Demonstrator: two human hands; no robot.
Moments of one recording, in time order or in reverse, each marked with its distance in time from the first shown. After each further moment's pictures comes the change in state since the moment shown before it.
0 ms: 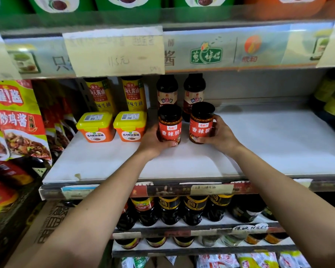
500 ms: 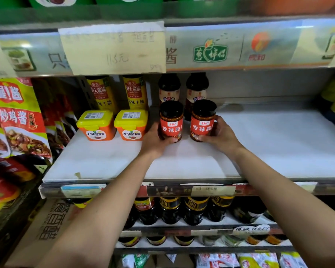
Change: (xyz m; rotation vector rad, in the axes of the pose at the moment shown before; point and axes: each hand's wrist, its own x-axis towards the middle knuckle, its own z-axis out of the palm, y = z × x) left_hand 0.005 -0.005 0.008 0.029 0.097 0.005; right_hand 0.006 0.009 0.003 0.060 0.005 -0.007
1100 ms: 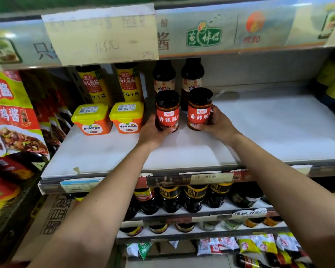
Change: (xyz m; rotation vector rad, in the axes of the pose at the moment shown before) left_hand 0.001 0.000 -0.001 0.045 -0.041 -0.024; right_hand -0.003 -0.005 0.000 -0.011 -0.049 -0.002
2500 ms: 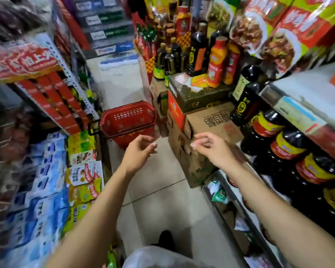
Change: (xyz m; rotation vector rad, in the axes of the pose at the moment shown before) left_hand -0.505 -0.125 -0.146 -0.164 1.072 -0.702; right_hand -0.267 -0.029 0.349 -0.019 -1.188 -0.213
